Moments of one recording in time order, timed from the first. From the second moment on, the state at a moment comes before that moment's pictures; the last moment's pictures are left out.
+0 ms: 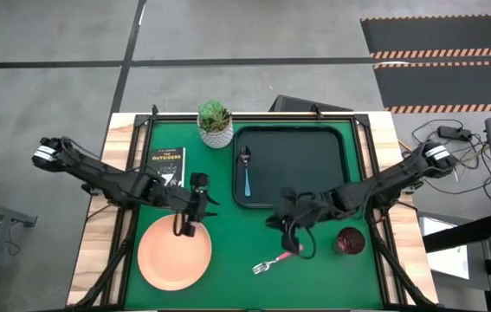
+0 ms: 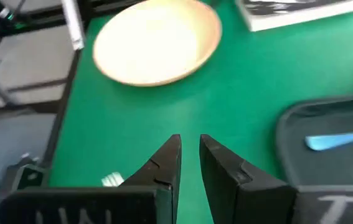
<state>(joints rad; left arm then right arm) -0.32 1.12 0.77 -0.25 -0.24 0.15 0.39 1.49 1.08 -0.22 0.20 0.40</state>
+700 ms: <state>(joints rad) -0.31 0.80 0.56 -0.09 -0.24 0.19 0.56 2.01 1.63 -1.00 -0.04 0.67</state>
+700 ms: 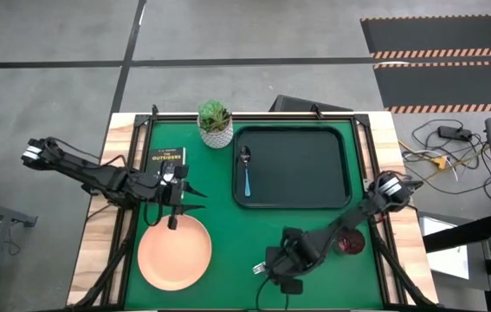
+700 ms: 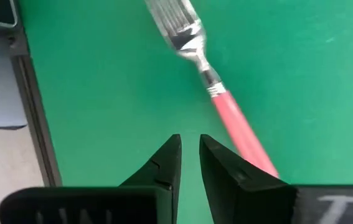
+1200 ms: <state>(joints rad) -0.31 0.87 0.56 -0.09 -0.24 0.25 0.56 2.12 1.63 -0.97 0.06 0.64</state>
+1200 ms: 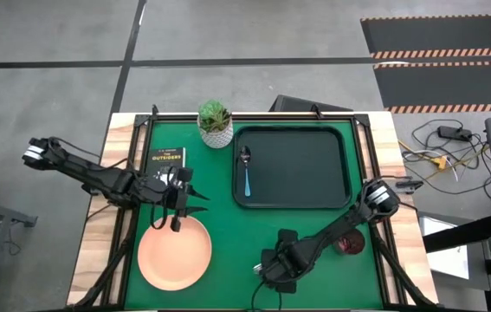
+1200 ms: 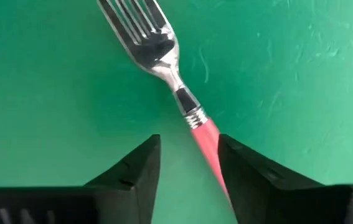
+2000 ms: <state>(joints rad) -0.31 0.73 0.56 -0.02 -0.24 0.48 0.52 2.19 1.64 -0.93 0.03 0.64</state>
